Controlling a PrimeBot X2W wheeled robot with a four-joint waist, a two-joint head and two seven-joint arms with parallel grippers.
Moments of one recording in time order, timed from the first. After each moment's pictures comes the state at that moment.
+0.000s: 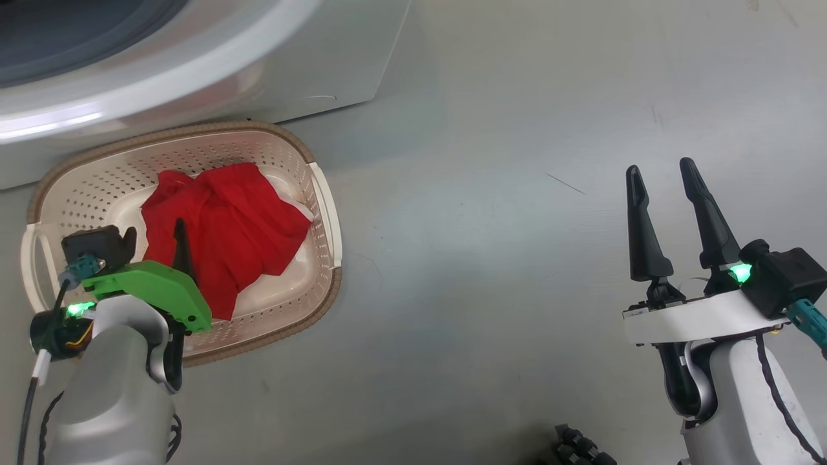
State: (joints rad) left arm -0.58 0.09 -0.10 0.86 -0.42 0.01 -0.13; right arm -0.18 -0.04 0.10 0.03 0.30 0.10 -0.26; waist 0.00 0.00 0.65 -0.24
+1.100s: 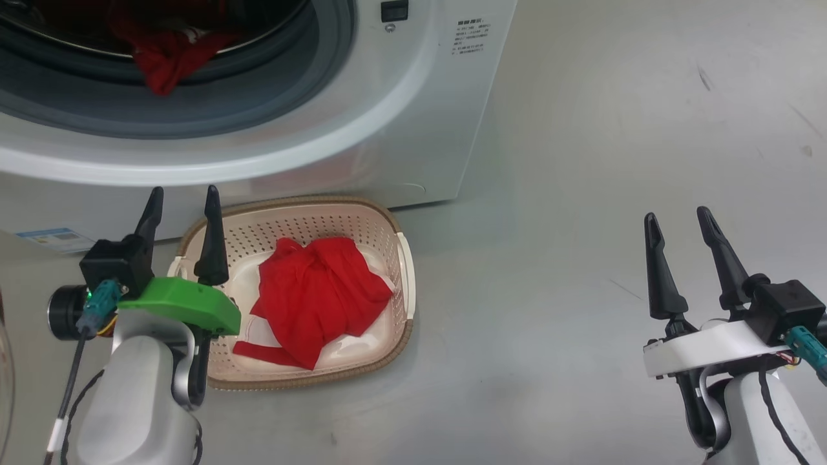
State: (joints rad) left arm -0.43 0.05 -0.09 0.48 -0.31 -0.04 -0.25; right arm -0.11 -0.07 0.03 0.12 0.23 0.10 -0.26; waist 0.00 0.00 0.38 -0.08
